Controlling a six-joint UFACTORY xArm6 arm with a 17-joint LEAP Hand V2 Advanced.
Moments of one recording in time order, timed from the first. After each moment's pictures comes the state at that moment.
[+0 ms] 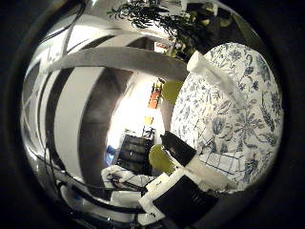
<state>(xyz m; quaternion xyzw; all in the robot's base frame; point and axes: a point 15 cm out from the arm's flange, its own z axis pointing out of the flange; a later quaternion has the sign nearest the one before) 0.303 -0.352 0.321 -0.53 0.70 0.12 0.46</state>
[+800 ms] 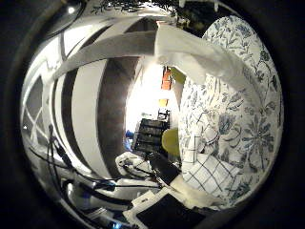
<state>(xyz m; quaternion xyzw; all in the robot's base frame) 0.404 -0.328 0.233 -0.58 0.65 0.20 0.44</state>
